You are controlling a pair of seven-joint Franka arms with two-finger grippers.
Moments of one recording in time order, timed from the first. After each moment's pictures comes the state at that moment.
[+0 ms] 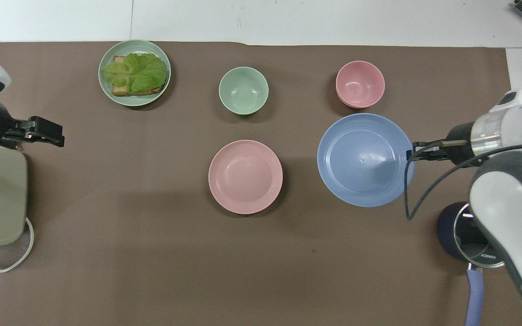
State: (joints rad) left arm 0.07 0.00 -0.13 -1.58 -0.02 1.61 -0.03; right arm 0.15 -0.01 0.12 -1.90 0.21 2.01 0.22
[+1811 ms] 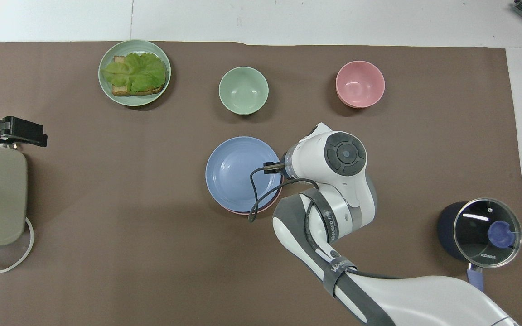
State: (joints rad) left arm 0.07 0.00 -0.11 -1.58 -0.02 1.61 -0.03; right arm 0.39 0.33 0.11 -1.94 0.17 2.42 0.29
